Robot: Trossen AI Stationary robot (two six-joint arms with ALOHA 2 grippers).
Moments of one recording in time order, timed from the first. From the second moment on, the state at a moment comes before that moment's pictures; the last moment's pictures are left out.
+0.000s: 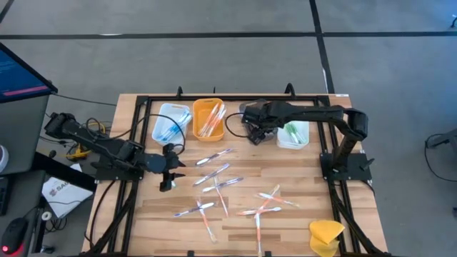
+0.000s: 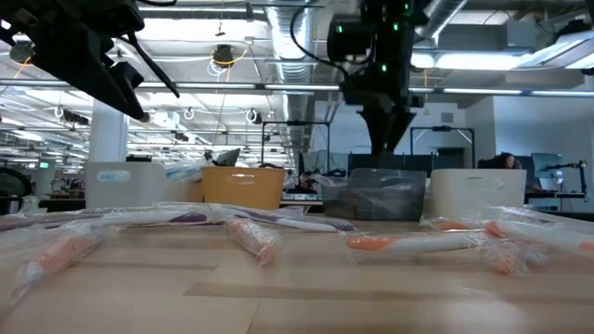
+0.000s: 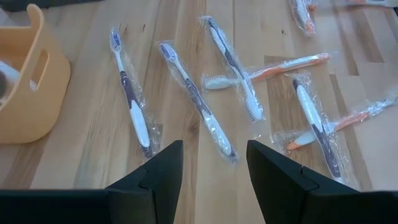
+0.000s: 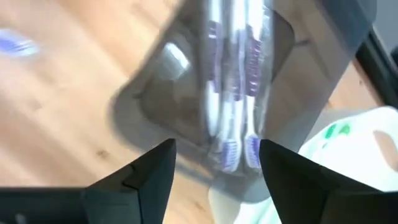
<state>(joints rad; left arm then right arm) -0.36 0.86 0.53 -0.46 -0.29 -0.29 -0.24 1.77 1.42 -1.08 0.31 0.43</state>
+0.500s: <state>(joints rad) -0.36 0.86 0.53 -0.44 -0.30 -0.21 0.19 1.78 1.59 -1.43 0.10 0.71</state>
